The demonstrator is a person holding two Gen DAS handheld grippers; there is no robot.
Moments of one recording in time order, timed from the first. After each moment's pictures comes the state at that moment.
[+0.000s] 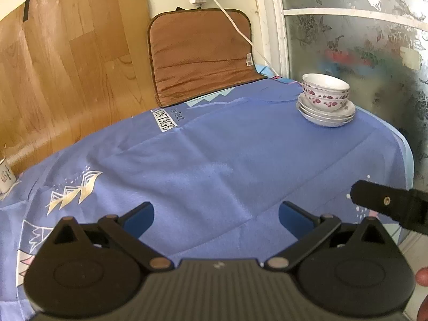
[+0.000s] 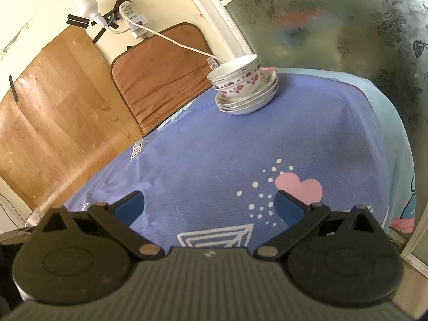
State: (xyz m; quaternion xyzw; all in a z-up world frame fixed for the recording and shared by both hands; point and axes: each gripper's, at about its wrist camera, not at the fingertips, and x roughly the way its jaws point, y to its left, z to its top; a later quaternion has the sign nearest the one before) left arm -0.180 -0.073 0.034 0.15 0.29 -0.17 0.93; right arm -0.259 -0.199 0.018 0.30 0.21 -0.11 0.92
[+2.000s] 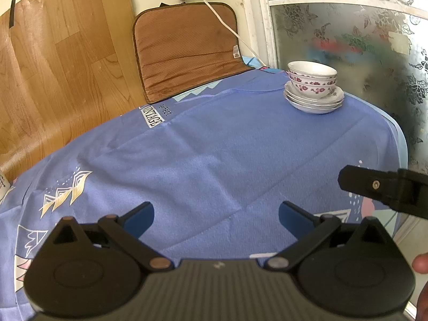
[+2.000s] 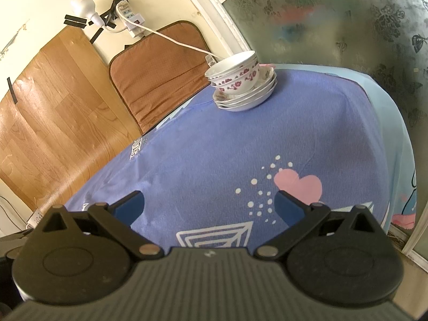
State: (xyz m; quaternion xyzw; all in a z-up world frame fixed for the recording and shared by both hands) left arm -0.183 -0.081 0.028 0.17 0.30 -0.19 0.92; right arm -0.259 -0.196 0.016 0.31 0.21 -0.11 0.92
